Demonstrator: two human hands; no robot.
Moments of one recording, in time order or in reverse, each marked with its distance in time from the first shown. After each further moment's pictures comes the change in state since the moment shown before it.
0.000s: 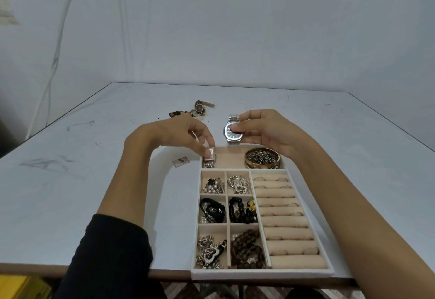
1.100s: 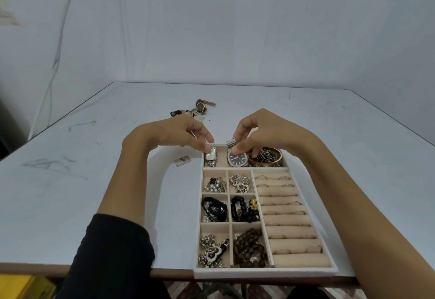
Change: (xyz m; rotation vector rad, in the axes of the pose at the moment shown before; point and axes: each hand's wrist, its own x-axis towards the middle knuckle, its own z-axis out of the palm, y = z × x) left_hand 0.005 -0.012 -0.001 -0.055 -0.015 -0.020; right_hand -0.019 -0.014 0.009 -0.735 -0.083 -0.057
